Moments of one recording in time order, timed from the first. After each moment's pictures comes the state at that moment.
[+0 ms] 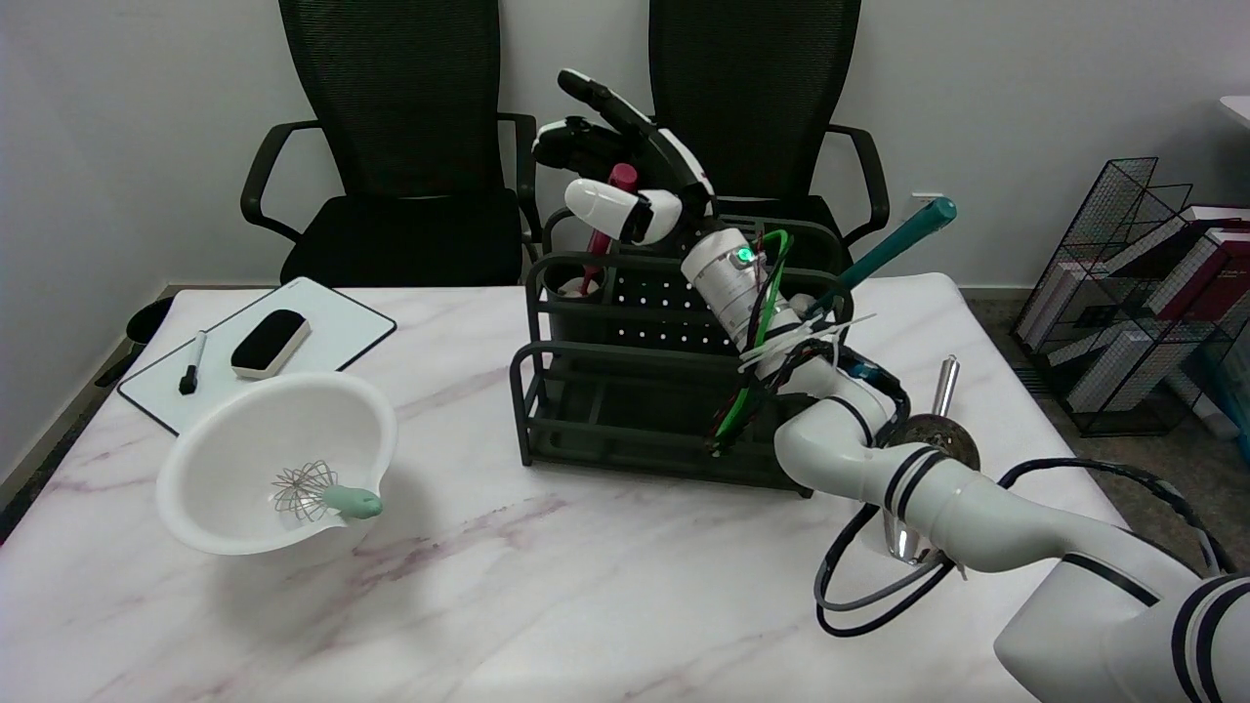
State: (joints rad) arm 0.54 -1.26 -2.08 0.91 0.43 0.69 1.82
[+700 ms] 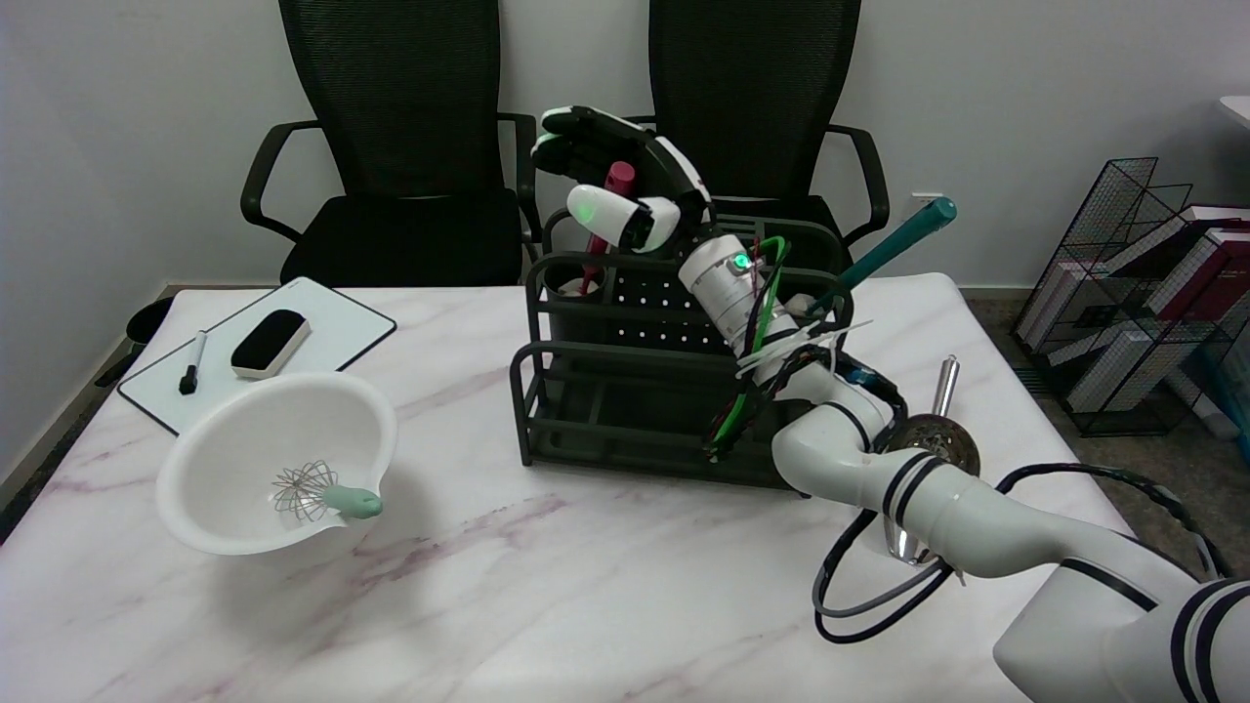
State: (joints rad) arm 0.53 -1.27 -2.08 0.91 0.43 0.69 1.80
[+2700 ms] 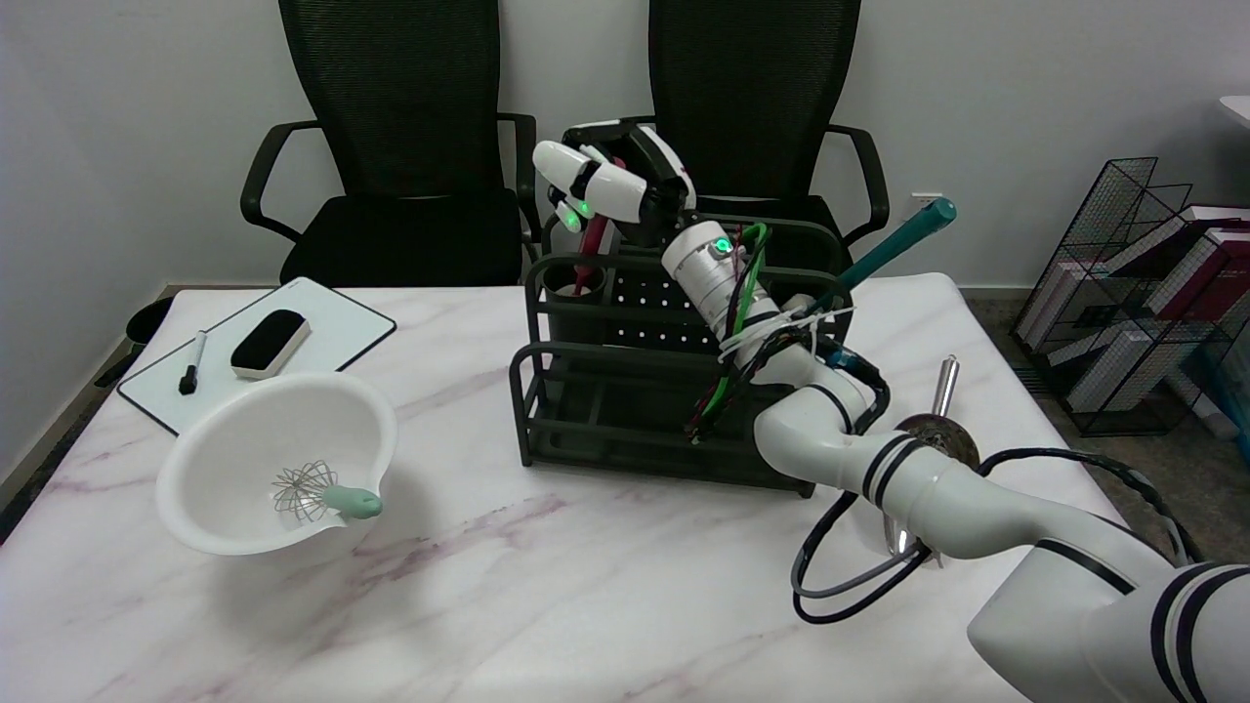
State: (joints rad) arm 0.59 -1.31 -2.08 0.87 0.44 0.63 1.80
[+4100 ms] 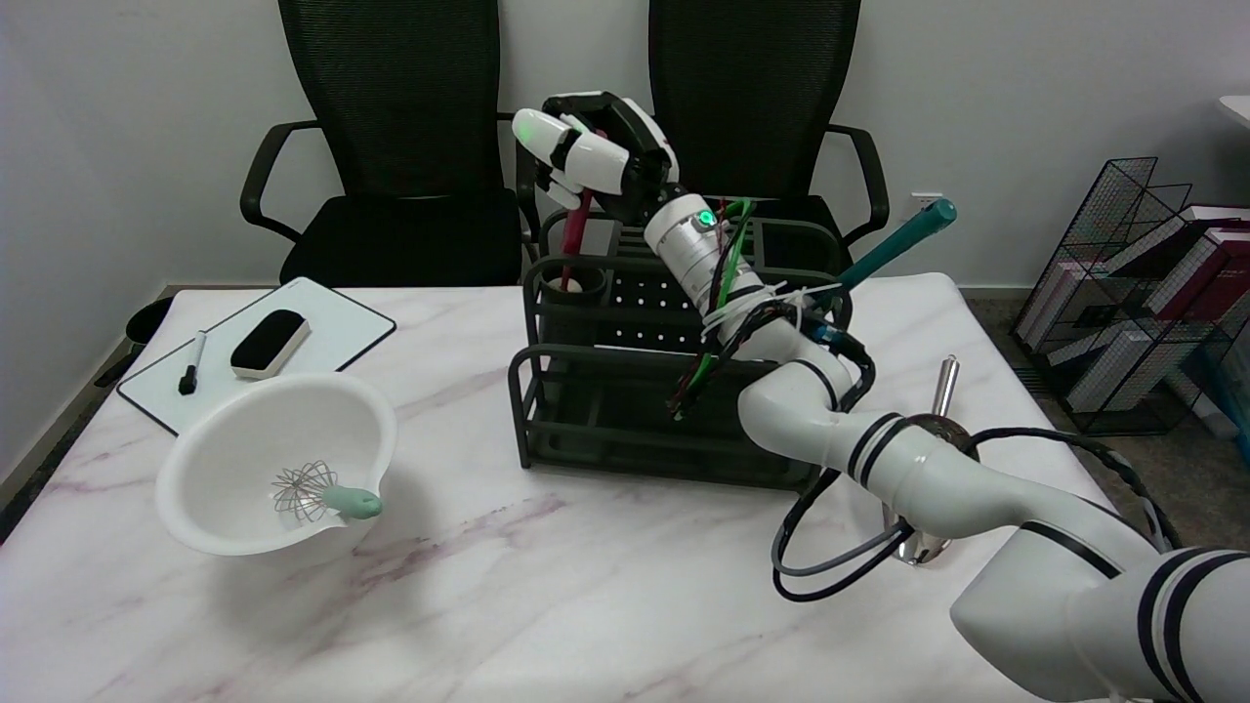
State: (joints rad) arm 0.64 -1.33 -2.08 0.89 0.44 0.57 1.81
